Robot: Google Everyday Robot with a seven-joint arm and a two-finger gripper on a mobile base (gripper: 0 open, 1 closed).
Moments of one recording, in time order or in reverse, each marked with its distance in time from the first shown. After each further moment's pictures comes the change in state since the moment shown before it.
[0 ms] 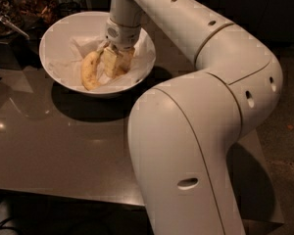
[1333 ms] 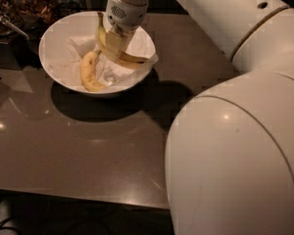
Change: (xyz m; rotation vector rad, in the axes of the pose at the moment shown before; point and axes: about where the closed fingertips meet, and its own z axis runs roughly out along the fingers) arm 0.013 0.033 -0.076 0.077 -0.130 -0.210
